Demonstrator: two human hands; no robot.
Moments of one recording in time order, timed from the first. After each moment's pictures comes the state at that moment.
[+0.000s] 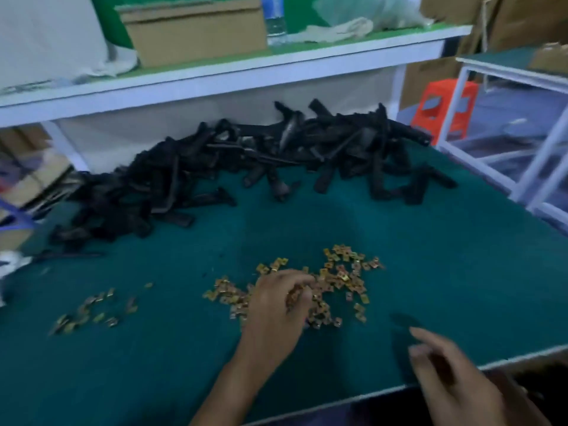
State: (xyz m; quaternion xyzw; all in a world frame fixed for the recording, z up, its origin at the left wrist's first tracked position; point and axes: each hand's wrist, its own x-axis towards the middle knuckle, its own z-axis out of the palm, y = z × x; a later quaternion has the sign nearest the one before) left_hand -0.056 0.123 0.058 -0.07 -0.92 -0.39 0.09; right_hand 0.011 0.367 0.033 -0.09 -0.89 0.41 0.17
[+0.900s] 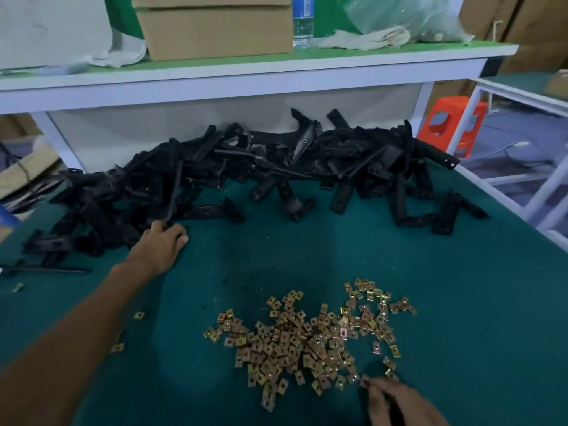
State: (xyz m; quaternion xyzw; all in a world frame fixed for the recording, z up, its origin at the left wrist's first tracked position) left_hand -0.245 -0.154 0.029 0.12 -0.99 -0.09 -0.01; right_hand -0.064 0.309 0.021 0.03 -0.93 0.33 -0.16
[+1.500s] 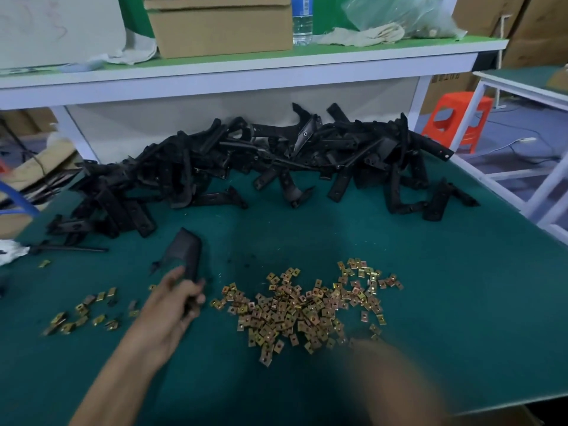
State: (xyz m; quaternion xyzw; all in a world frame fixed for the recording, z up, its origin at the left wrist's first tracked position) left_hand -0.065 -0.024 0.067 0.28 -0.59 -0.75 0.02; right_hand -0.020 0.290 0.019 0.01 -0.91 0.35 0.22
